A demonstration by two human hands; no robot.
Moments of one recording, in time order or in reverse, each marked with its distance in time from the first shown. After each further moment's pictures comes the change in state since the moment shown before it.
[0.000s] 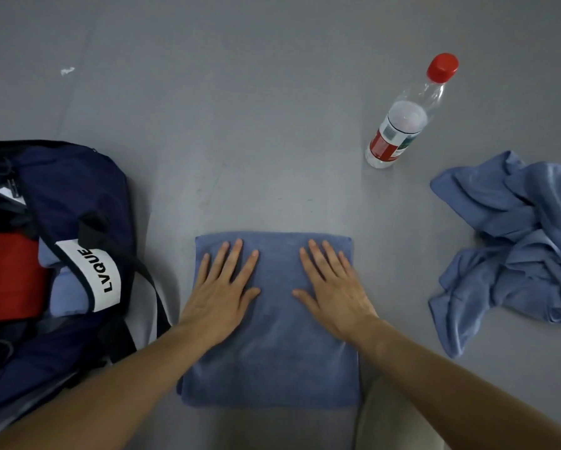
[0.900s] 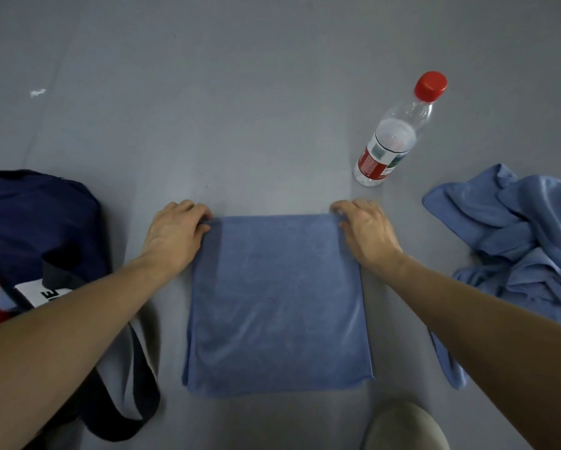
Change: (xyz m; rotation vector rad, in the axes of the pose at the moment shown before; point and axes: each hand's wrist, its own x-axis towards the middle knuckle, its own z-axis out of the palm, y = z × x) left_hand 0.131 -0.081 -0.067 -0.043 0.332 -0.033; right_hand 0.092 0.095 -0.077 0.129 0.280 0.212
